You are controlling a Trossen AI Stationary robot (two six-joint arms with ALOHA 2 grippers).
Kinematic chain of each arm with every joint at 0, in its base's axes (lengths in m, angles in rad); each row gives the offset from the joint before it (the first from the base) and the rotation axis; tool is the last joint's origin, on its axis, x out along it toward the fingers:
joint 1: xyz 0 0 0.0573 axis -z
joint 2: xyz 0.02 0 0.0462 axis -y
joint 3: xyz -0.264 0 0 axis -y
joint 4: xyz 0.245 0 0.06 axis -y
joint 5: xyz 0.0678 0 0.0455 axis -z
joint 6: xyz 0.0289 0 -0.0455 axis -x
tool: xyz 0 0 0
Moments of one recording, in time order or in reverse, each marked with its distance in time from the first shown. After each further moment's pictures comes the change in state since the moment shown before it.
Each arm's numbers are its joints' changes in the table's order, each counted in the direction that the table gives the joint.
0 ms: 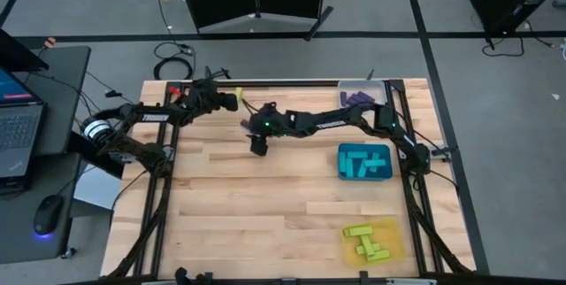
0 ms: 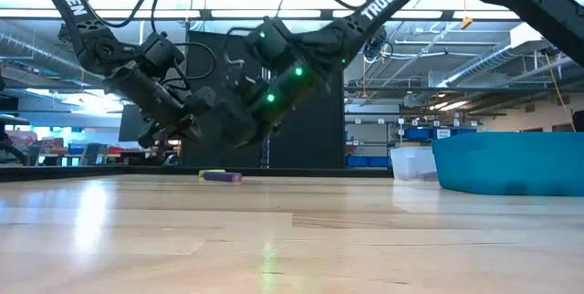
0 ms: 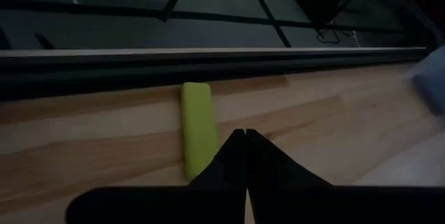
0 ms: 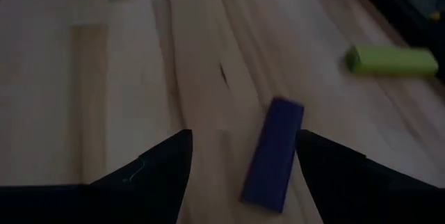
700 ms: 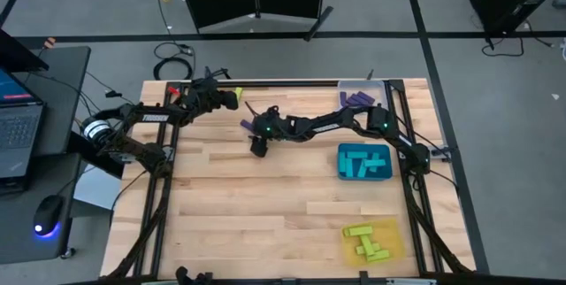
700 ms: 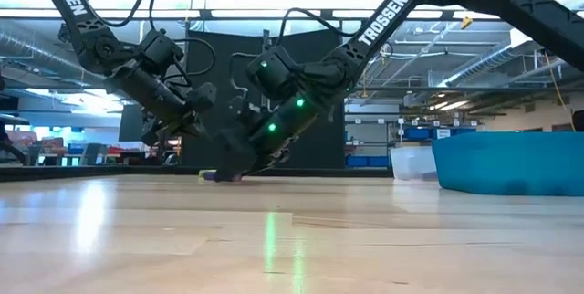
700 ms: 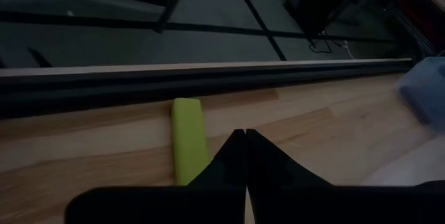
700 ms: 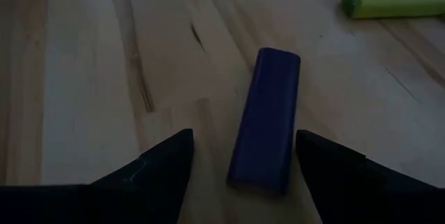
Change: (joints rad) left arm 0.002 0.000 0.000 0.047 -0.007 -0.003; right arm 0.012 -0.092 -0.061 0.135 0.046 -0.101
